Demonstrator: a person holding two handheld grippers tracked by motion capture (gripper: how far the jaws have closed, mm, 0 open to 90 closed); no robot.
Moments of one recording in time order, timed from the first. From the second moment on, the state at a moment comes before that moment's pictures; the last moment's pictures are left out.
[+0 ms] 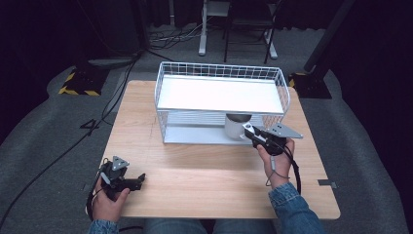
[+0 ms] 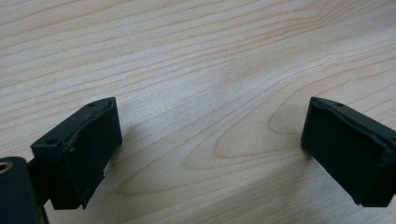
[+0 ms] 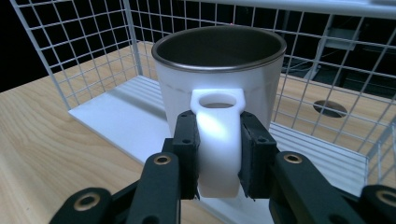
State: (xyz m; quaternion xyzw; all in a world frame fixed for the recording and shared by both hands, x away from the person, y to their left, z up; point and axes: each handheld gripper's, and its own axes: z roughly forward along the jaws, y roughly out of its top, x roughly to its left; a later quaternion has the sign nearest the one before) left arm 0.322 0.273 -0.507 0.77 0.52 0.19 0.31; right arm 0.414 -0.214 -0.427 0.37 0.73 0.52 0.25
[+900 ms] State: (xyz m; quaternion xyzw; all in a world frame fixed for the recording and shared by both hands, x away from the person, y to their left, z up) left arm 0.325 0.272 -0.507 0.77 0.52 0.19 0.31; right arm 0.453 -0.188 -0.458 0.39 0.72 0.52 0.25
